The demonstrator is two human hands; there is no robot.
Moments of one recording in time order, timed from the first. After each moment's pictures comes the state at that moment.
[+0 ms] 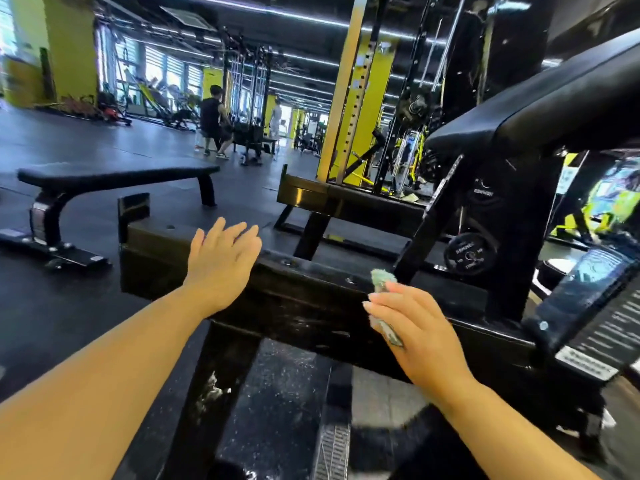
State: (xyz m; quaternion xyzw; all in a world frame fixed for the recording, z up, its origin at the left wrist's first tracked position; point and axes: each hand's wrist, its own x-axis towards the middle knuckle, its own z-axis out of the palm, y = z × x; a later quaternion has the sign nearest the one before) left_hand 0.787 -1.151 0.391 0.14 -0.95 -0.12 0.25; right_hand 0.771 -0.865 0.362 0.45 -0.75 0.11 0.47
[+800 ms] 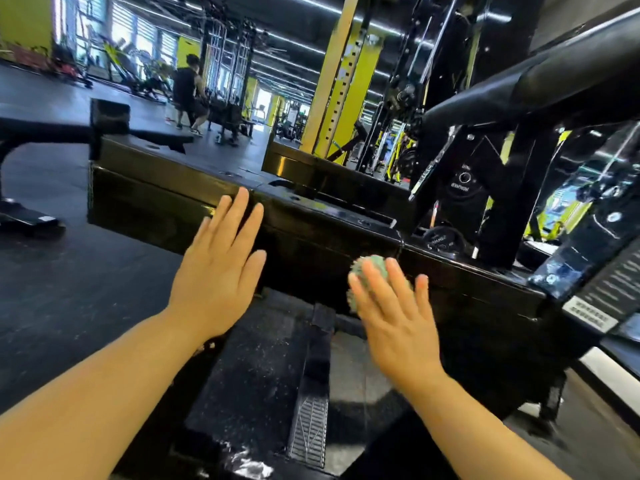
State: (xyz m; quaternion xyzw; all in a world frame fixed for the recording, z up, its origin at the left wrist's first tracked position) left_hand 0.810 -1.133 0.280 -0.06 -0.88 -0.19 0.43; right_hand 0.758 -0.864 0.270 0.31 -0.77 -0.15 0.54
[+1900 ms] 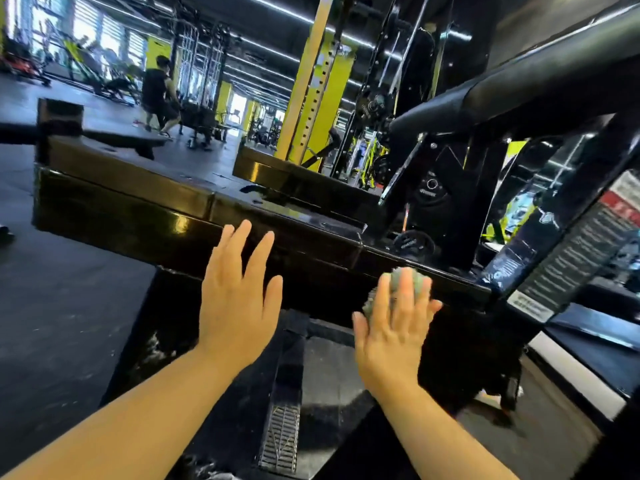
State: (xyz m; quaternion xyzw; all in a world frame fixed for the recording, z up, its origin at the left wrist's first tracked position) left_hand 0.807 -1.062 0.269 -0.02 -0.84 -0.24 0.48; right_hand 0.761 -0.849 0.258 0.18 -0.81 0.00 0.55
